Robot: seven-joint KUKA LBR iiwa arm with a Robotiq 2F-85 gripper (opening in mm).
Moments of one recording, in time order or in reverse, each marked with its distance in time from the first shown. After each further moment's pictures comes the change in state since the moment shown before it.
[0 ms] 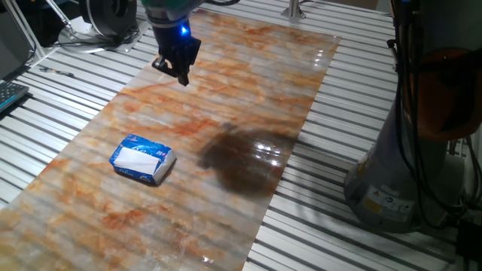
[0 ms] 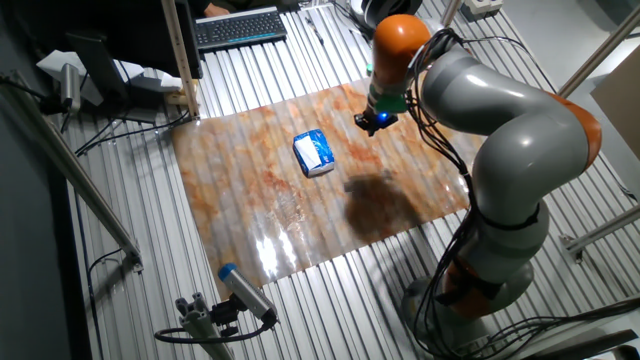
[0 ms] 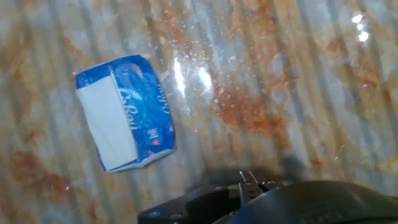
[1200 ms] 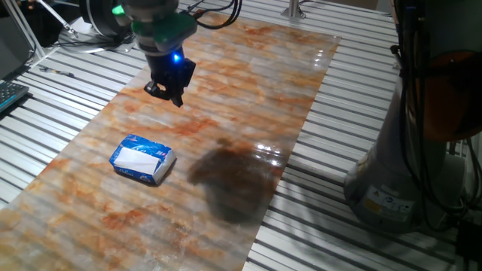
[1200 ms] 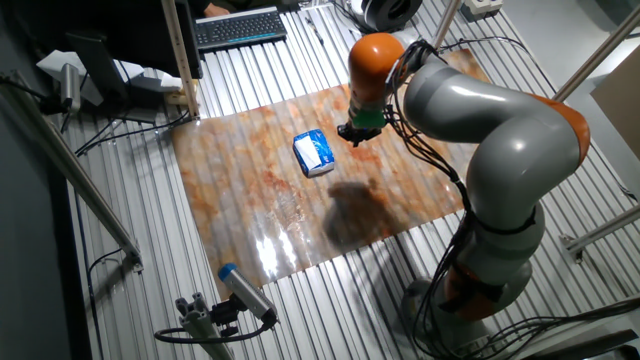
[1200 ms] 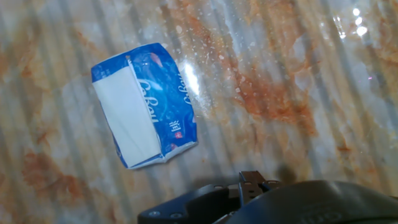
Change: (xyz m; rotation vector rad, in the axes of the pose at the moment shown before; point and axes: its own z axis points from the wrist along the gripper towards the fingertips) arm 0.018 0.040 0.023 0.024 -0.028 0.044
